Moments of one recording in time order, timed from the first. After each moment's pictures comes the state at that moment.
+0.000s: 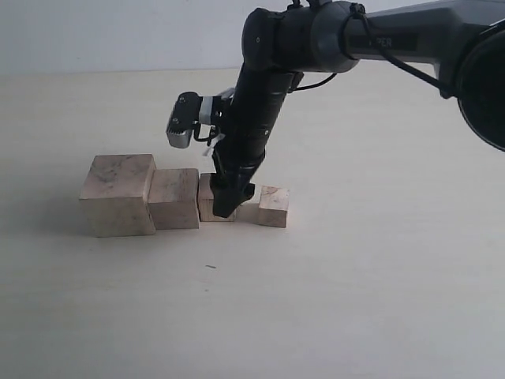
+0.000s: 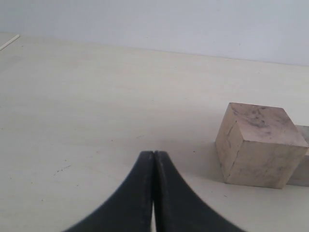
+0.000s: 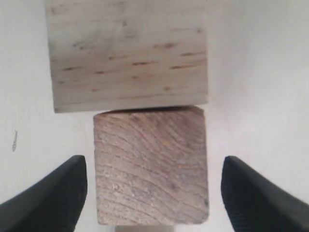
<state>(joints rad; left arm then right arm) 0.02 0.00 0.00 -0.10 0.37 0.02 0.73 2.31 -1.78 0.35 1.05 -1.03</state>
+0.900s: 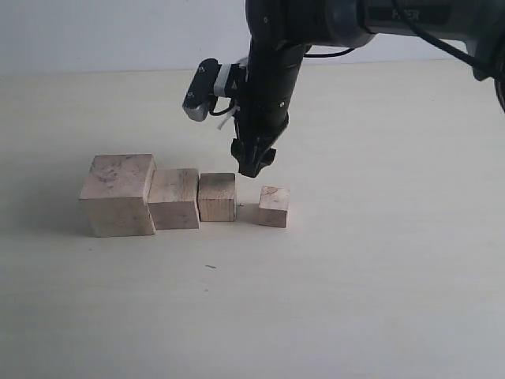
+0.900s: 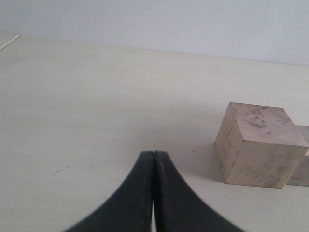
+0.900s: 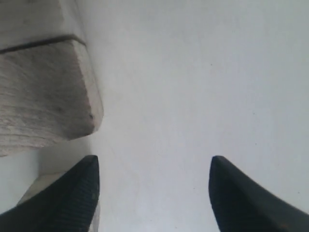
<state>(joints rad) 0.02 0.00 0.00 -0.10 0.37 0.02 0.73 2.24 -1.78 0.03 1.00 -0.73</state>
